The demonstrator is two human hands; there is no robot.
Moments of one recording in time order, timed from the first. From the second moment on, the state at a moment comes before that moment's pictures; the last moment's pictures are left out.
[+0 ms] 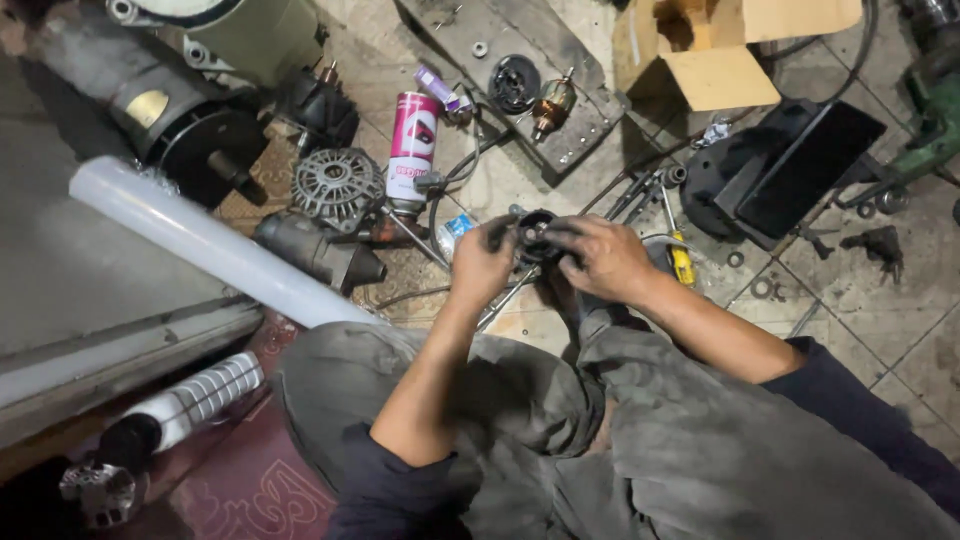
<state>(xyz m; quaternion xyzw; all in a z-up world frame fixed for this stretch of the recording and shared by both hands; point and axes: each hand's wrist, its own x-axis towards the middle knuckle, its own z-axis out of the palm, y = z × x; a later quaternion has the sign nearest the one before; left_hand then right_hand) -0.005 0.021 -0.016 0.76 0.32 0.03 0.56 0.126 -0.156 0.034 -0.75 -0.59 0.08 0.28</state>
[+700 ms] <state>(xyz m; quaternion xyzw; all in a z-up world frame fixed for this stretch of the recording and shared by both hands) -0.014 0.010 -0.051 0.90 0.19 -0.09 0.39 0.116 -0.109 0.003 -0.78 -0.47 0.40 -0.05</state>
